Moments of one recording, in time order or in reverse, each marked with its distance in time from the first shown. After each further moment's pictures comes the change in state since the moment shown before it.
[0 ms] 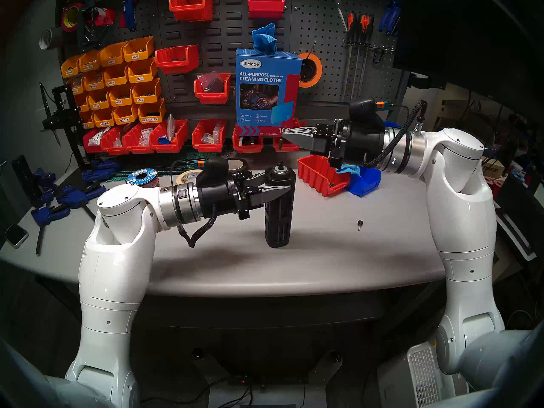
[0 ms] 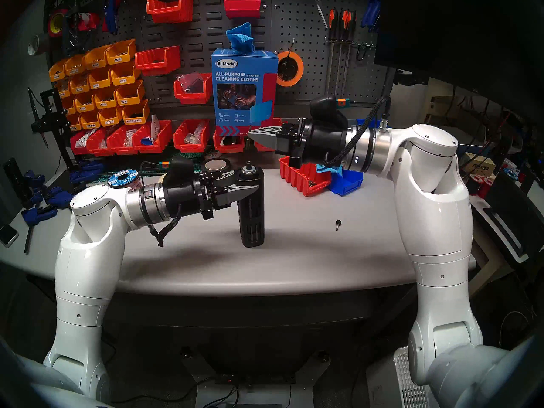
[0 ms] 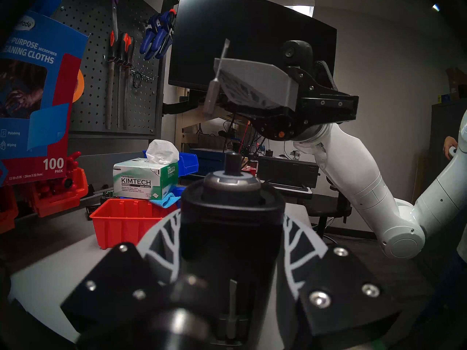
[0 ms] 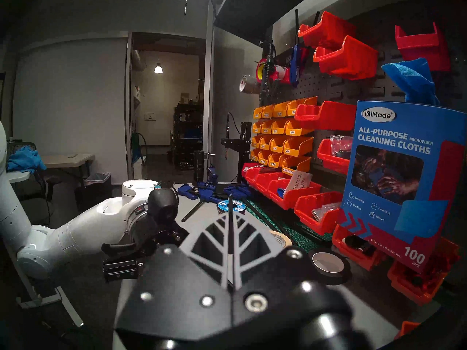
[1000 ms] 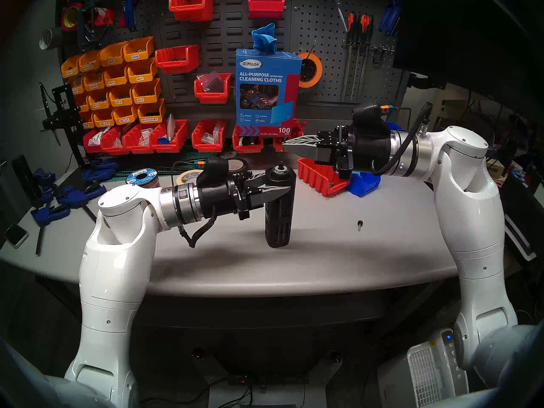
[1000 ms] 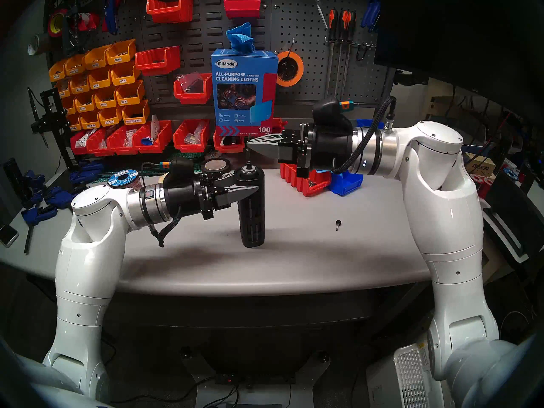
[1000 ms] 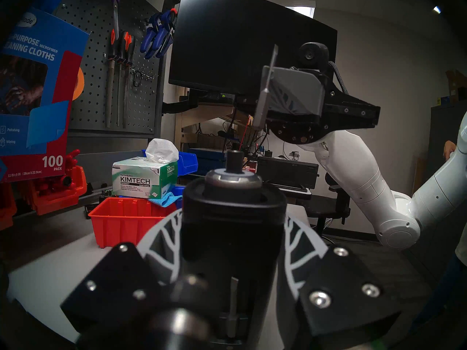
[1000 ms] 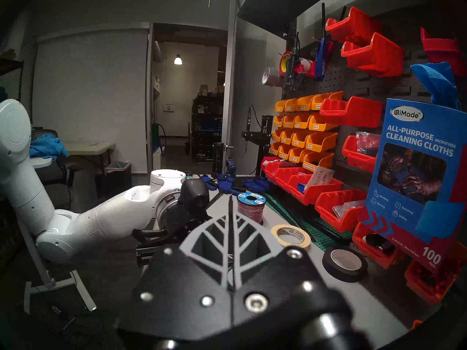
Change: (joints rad) left arm -0.002 0.003 0.007 0.008 -0.010 0.000 0.008; right arm -0.005 0.108 -0.048 -0.006 0.094 -0.046 0.041
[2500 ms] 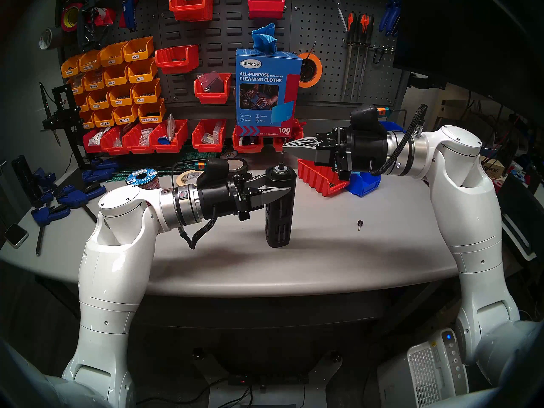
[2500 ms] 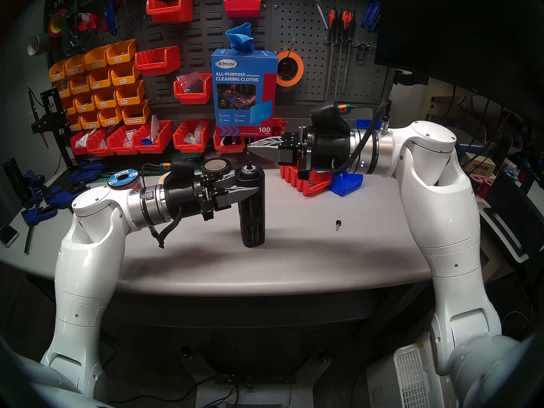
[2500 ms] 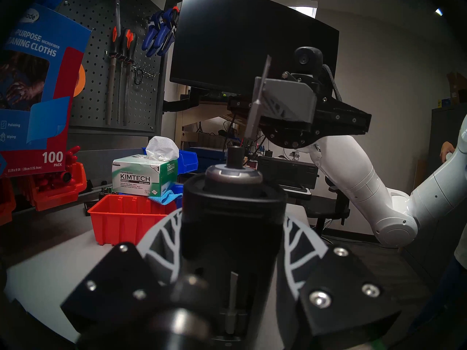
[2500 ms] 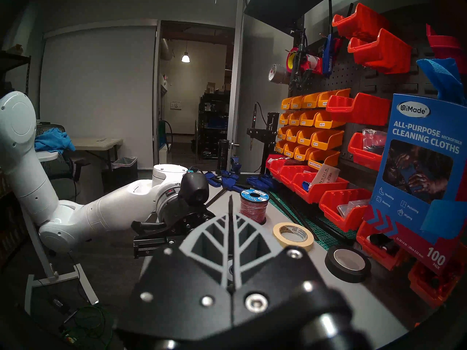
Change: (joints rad) left arm 0.009 0.020 0.010 -0.001 -0.026 0.000 0.019; right arm 0.040 0.011 -0.034 0.070 -0.009 -0.048 0.028
